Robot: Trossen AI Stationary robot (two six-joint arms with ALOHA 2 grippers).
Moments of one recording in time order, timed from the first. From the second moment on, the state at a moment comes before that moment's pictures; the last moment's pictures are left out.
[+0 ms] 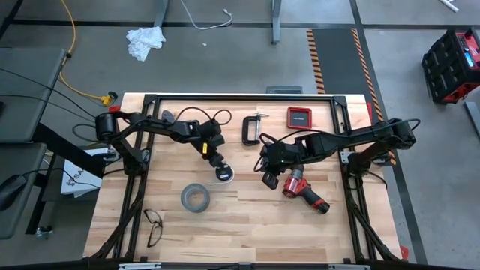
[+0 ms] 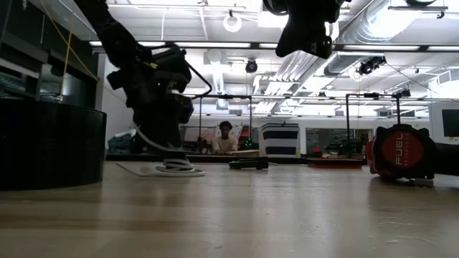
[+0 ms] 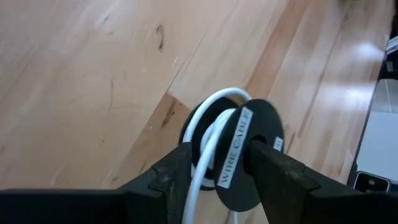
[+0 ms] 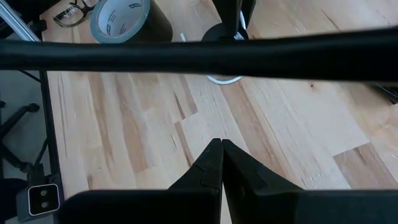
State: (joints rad) left arm 0.32 1.66 0.76 -0.17 0.54 -0.52; right arm 0.15 1.50 1.22 -0.62 0.05 0.59
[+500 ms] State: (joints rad) left arm 0.39 1.59 0.78 -0.26 0.46 -0.39; right arm 0.15 1.50 1.22 -0.62 0.06 0.57
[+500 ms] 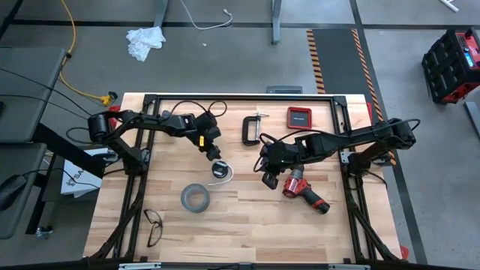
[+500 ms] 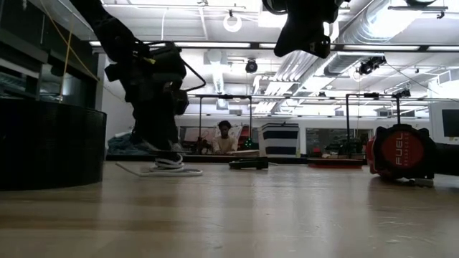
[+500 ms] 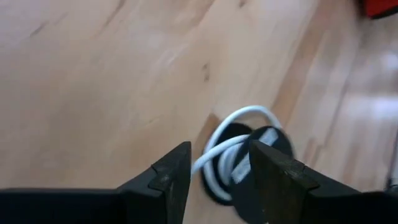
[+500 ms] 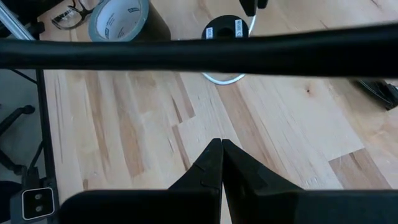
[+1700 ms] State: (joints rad) left arm 0.18 1.00 0.76 -0.73 0.12 -0.18; right arm 0.18 1.39 1.13 -0.76 0.22 0.70
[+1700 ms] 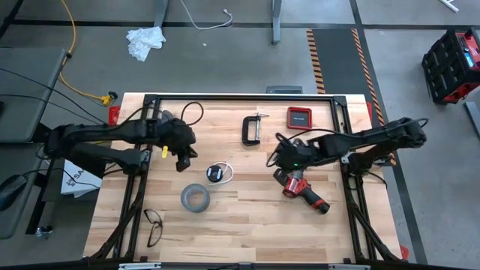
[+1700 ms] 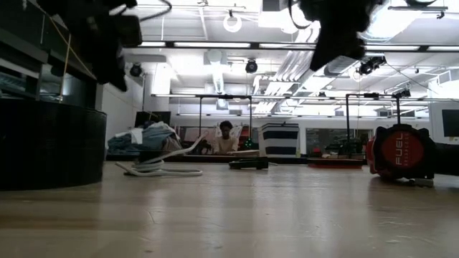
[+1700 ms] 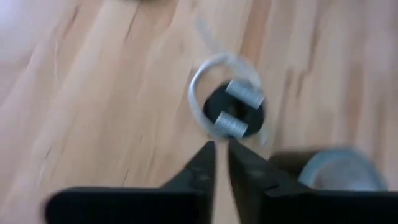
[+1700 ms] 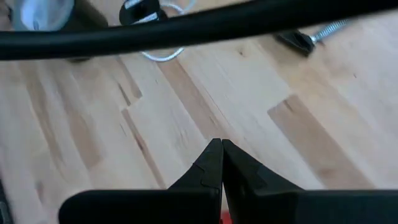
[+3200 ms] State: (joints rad) left arm -0.13 0.97 0.01 0.46 -0.06 -0.41; right arm 0.05 1.08 0.67 -0.15 0.40 0.67
